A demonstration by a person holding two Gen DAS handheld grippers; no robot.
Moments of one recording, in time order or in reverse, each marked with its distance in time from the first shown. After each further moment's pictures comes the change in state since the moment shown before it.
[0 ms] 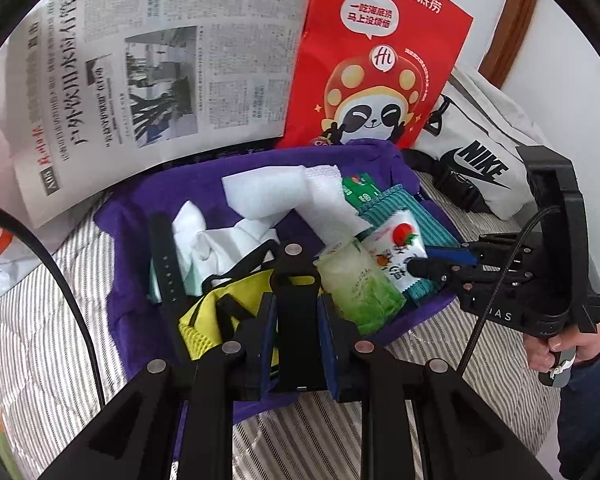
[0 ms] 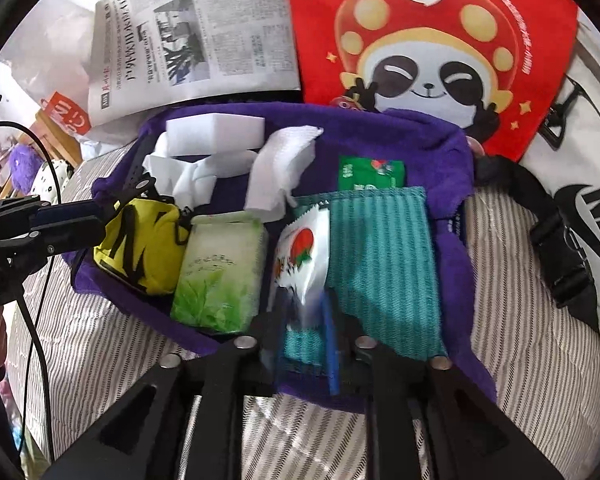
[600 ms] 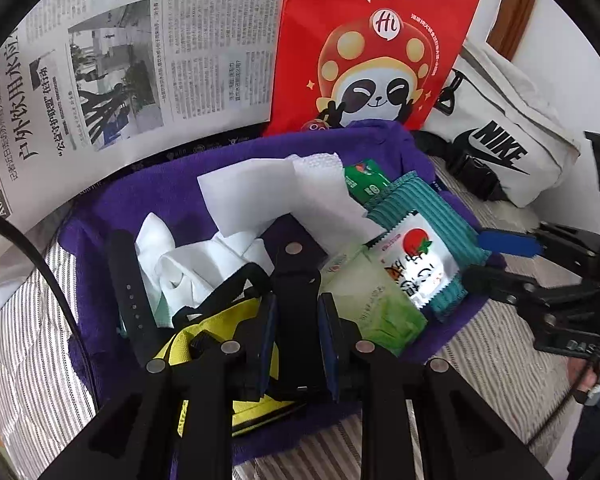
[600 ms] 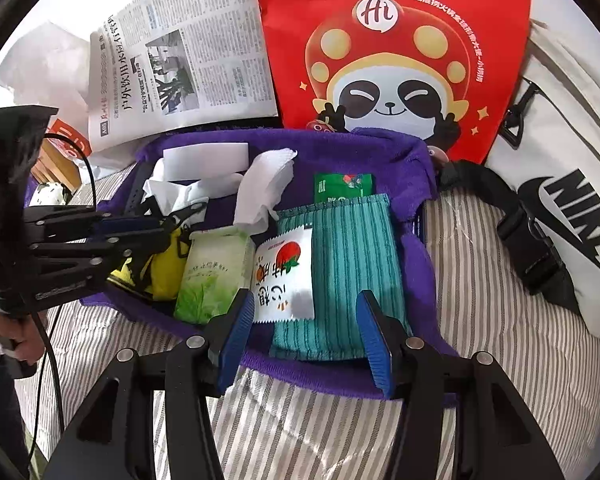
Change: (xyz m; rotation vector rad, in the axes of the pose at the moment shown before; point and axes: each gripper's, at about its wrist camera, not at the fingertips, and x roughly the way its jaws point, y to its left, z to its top) left arm 0.046 -0.008 0.015 0.043 0.055 0.024; right arm -0.027 -0.016 -0.002 0.055 -0.064 -0.024
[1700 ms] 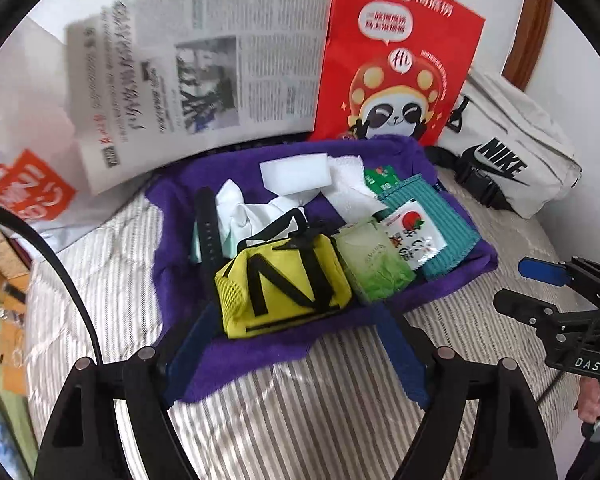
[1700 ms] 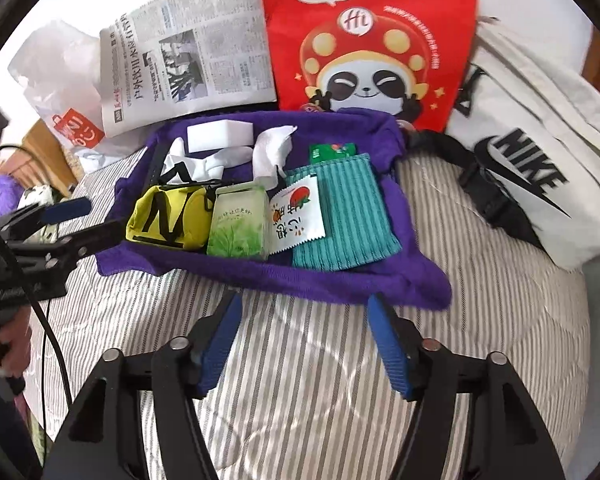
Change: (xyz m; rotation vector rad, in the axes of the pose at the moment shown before) left arm -0.083 -0.003 -0.048 -0.100 -0.064 0.136; right arm -0.052 0.025 -0.040 0.056 0.029 -0.077
